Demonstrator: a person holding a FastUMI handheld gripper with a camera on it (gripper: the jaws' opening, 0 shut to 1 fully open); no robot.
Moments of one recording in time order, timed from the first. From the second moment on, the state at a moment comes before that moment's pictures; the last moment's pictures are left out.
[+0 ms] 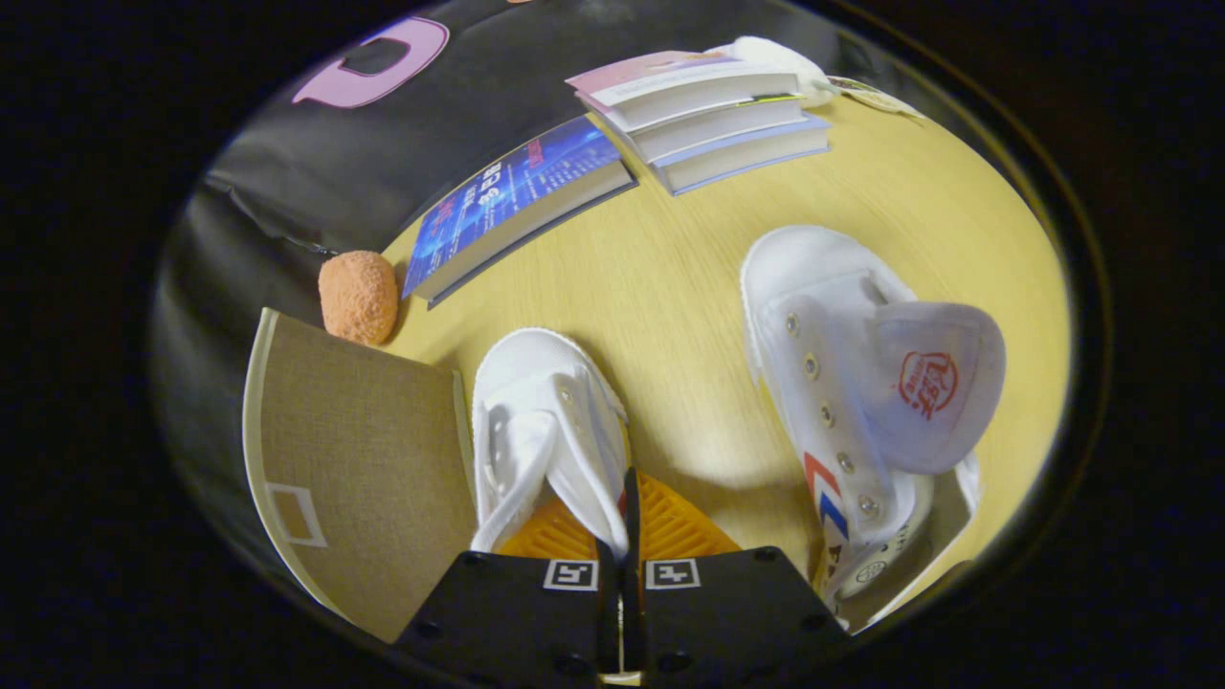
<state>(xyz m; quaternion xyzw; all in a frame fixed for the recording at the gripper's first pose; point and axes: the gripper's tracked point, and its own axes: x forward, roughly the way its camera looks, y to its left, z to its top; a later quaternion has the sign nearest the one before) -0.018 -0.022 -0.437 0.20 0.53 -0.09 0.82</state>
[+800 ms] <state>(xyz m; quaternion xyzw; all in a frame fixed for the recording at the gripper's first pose) 0.035 0.009 -0.304 0.33 0.44 -0.06 0.83</state>
